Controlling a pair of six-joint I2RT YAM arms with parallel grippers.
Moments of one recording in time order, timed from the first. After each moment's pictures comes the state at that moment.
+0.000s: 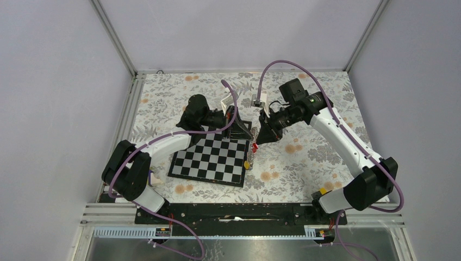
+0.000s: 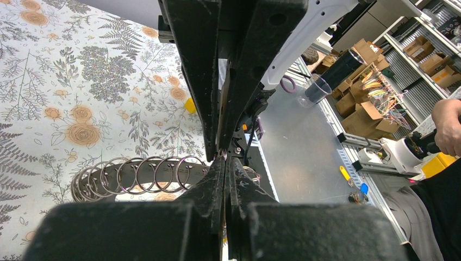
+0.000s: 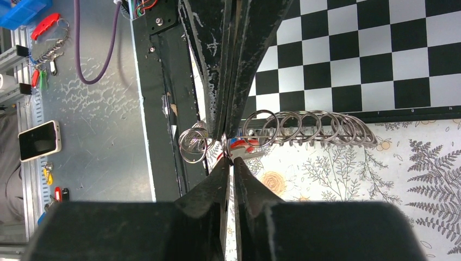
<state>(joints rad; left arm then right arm) -0.59 1.54 0.93 0.71 1.24 -0.60 0.48 1.45 1.42 -1.09 -0.89 -0.51</state>
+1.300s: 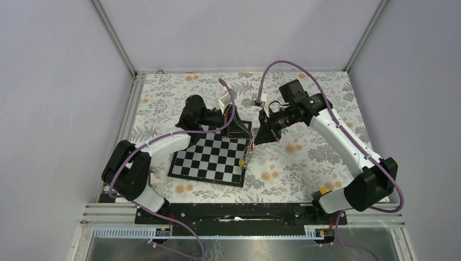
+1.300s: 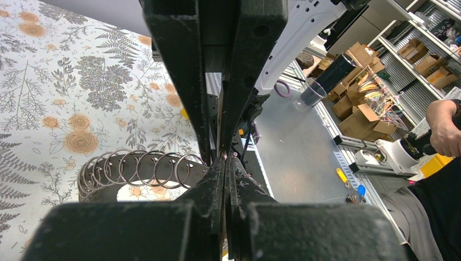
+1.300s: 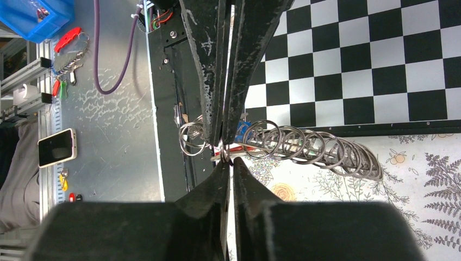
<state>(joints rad) -0.58 1.54 0.92 0.80 1.25 -0.68 0.48 1.44 1.39 -1.03 -0.94 -0.46</state>
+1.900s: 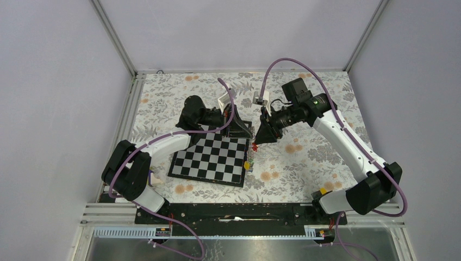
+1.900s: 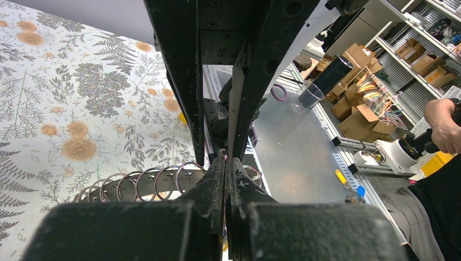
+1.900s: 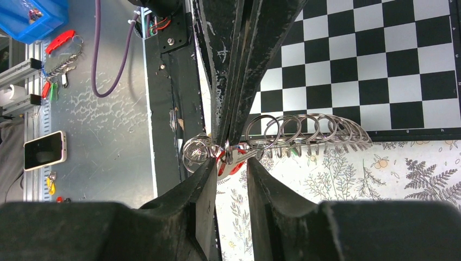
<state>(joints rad) -0.58 1.54 0.92 0.86 1.25 -0.72 0.48 1.41 1.42 -1.03 -0.94 -0.47</state>
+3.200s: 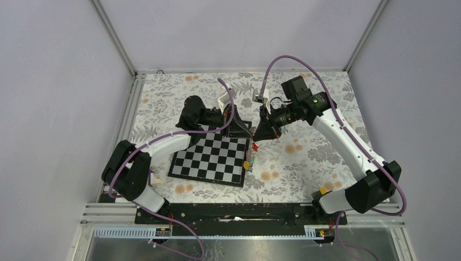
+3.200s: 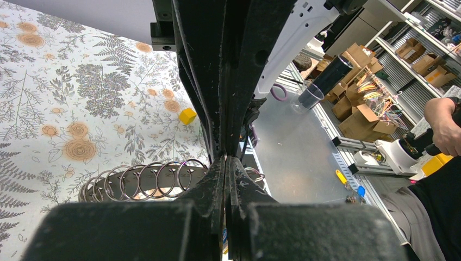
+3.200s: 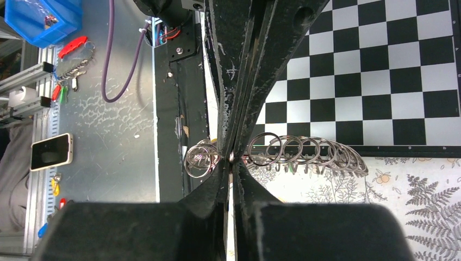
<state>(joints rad) -0.58 1.54 0.92 0.86 1.25 -0.72 0.48 1.43 1.44 -1.02 -0.99 -0.46</state>
